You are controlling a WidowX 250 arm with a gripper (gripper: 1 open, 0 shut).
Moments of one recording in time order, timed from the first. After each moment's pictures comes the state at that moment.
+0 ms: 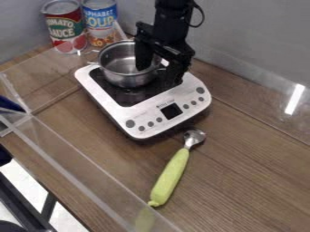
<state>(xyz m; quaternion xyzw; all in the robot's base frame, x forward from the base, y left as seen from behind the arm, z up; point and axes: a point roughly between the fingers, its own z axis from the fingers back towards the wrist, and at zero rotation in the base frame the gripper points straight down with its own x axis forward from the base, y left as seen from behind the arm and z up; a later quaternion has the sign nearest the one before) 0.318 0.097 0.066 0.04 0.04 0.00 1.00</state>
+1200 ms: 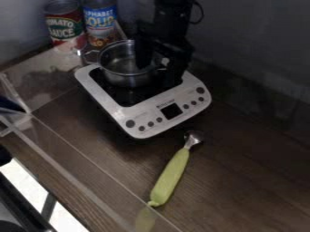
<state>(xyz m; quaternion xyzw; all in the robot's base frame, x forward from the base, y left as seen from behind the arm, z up) 0.322 0.097 0.066 0.03 0.03 0.01 1.00</state>
